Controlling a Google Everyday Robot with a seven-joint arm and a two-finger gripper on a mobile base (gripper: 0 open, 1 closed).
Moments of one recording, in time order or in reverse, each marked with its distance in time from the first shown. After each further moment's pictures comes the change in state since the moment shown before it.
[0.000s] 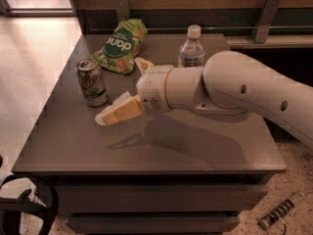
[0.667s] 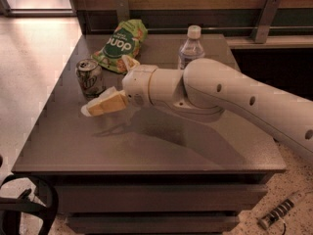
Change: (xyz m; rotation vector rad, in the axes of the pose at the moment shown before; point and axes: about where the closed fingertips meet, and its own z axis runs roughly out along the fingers) arm -0.007 -0.016 0.048 0.004 -0.113 0.023
